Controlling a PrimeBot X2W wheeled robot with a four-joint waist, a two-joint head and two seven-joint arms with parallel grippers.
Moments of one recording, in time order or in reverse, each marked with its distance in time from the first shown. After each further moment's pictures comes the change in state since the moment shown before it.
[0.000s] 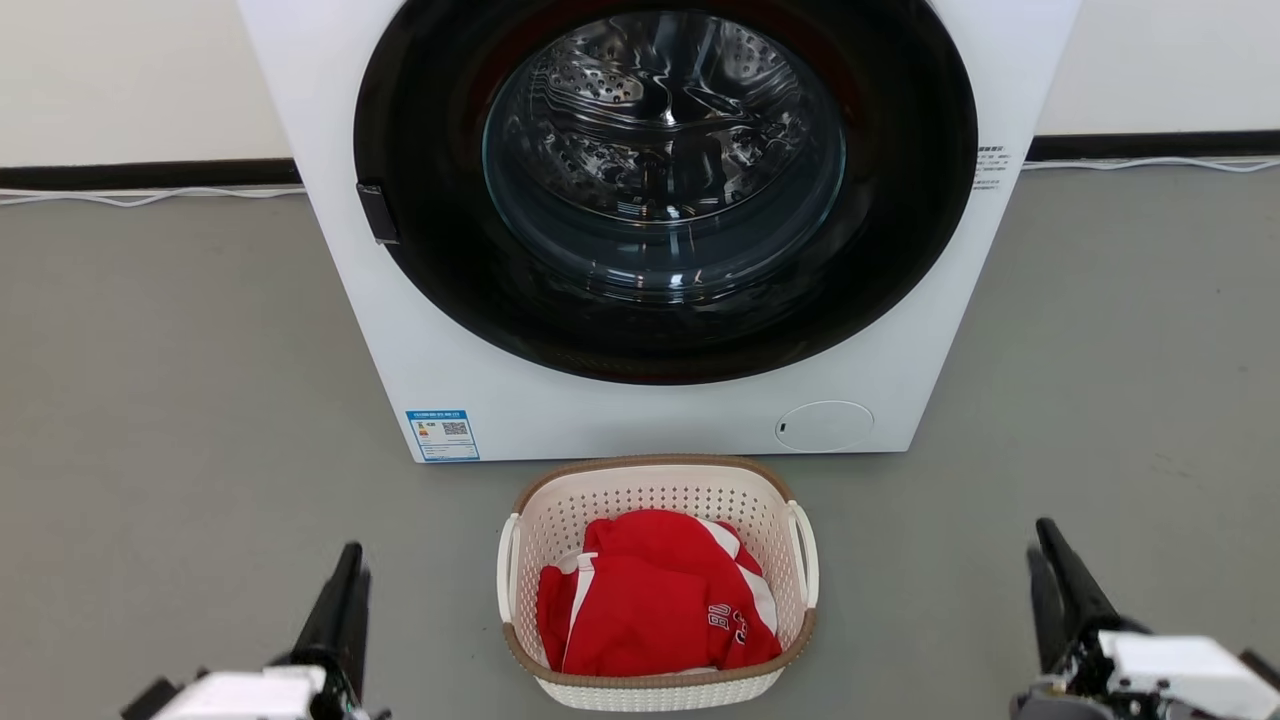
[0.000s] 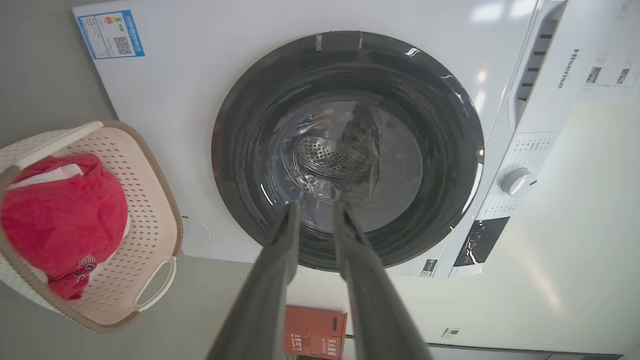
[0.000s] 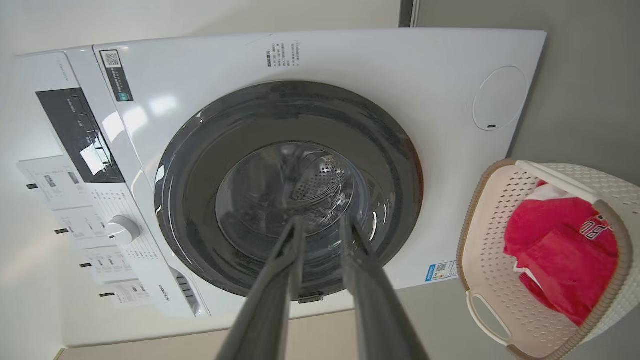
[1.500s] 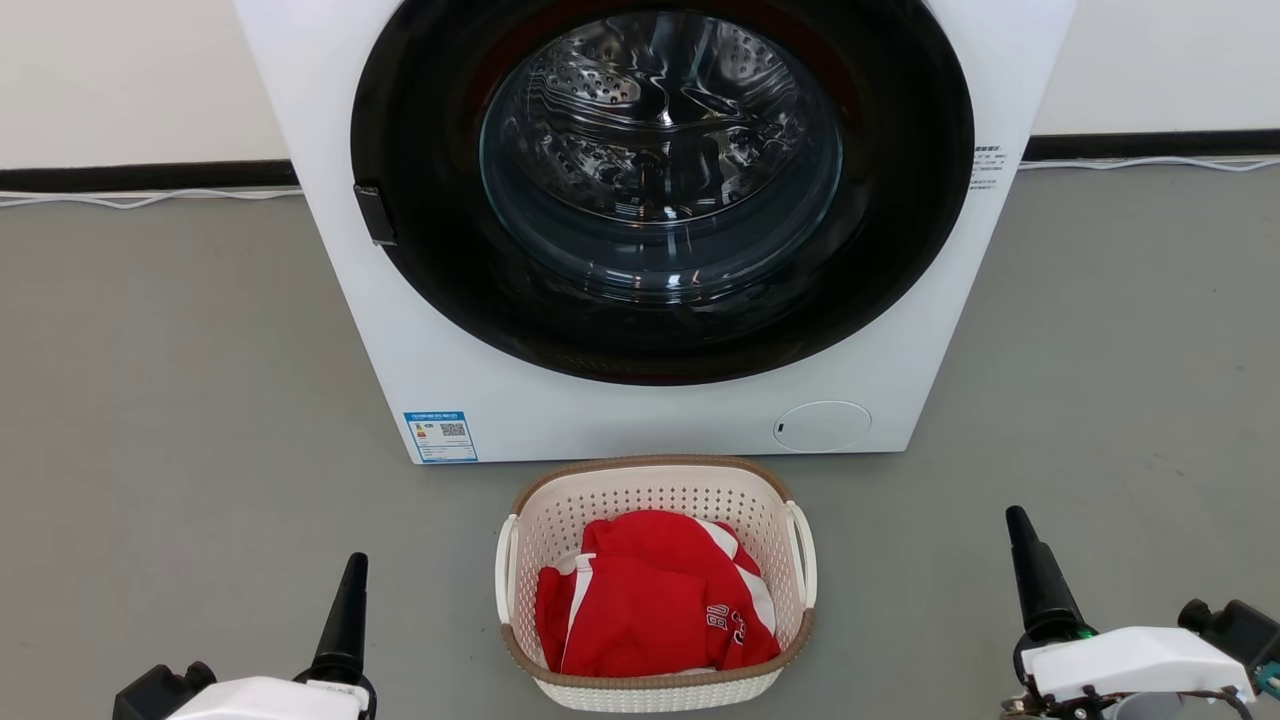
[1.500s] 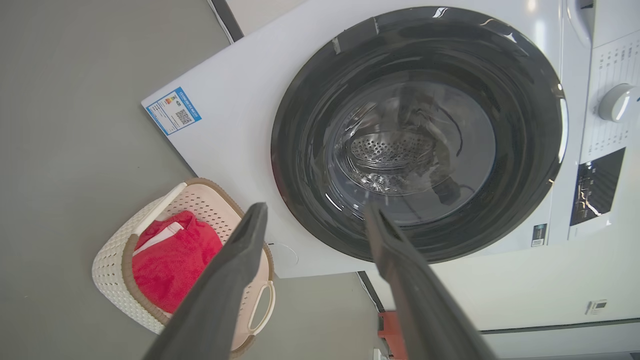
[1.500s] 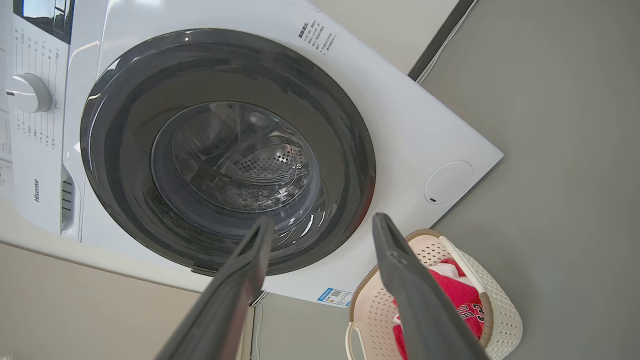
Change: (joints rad) left arm 0.029 0.000 -0.017 0.026 0.396 0.001 -0.124; right arm 0.029 0.005 0.047 -0.025 -0.569 -0.001 -0.117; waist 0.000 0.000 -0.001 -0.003
